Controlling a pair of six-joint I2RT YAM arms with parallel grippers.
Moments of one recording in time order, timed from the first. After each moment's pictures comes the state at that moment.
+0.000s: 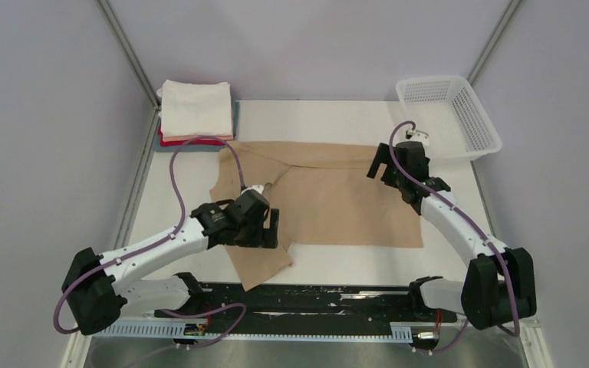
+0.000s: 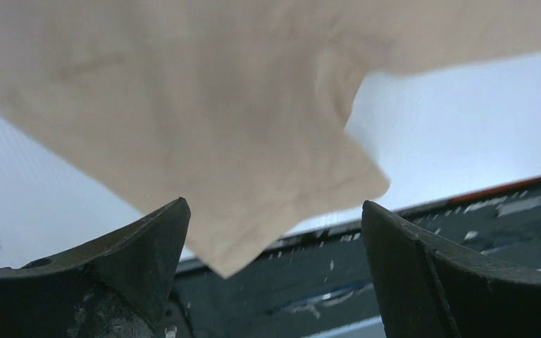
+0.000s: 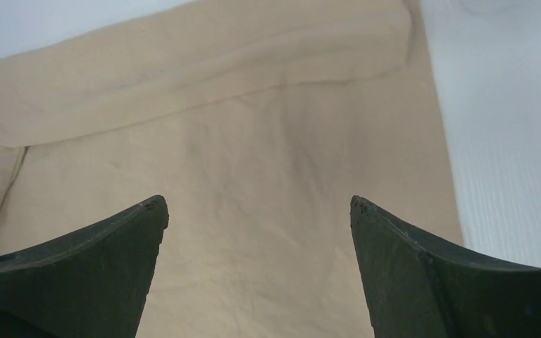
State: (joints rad) left arm -0.81 1.13 0.81 -0.70 -0.13 -0.72; right arm 0.25 1.29 0.87 -0.23 0.19 0.44
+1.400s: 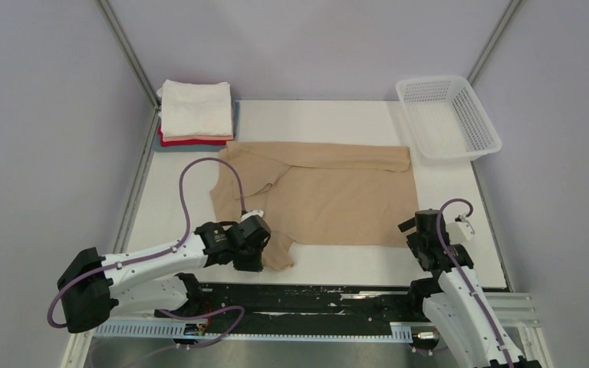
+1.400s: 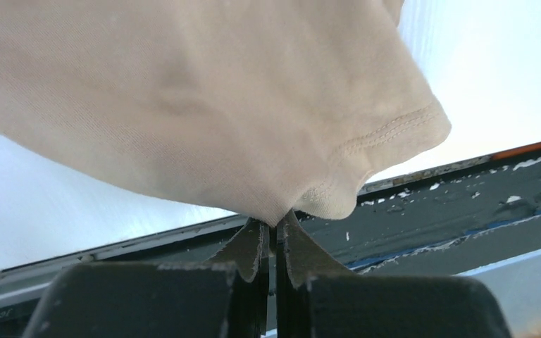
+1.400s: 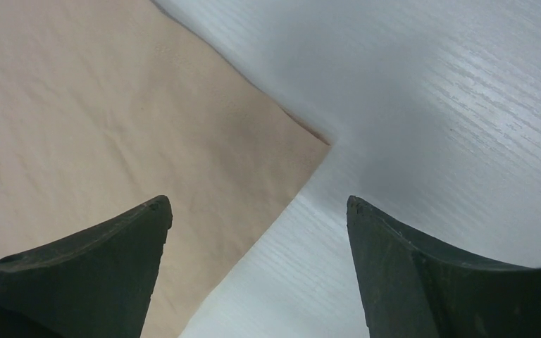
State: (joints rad) left arm -1.03 1.08 0.60 -0.73 -0.09 -0.92; right arm 0.15 0.58 0.38 -0.75 0.39 1.14
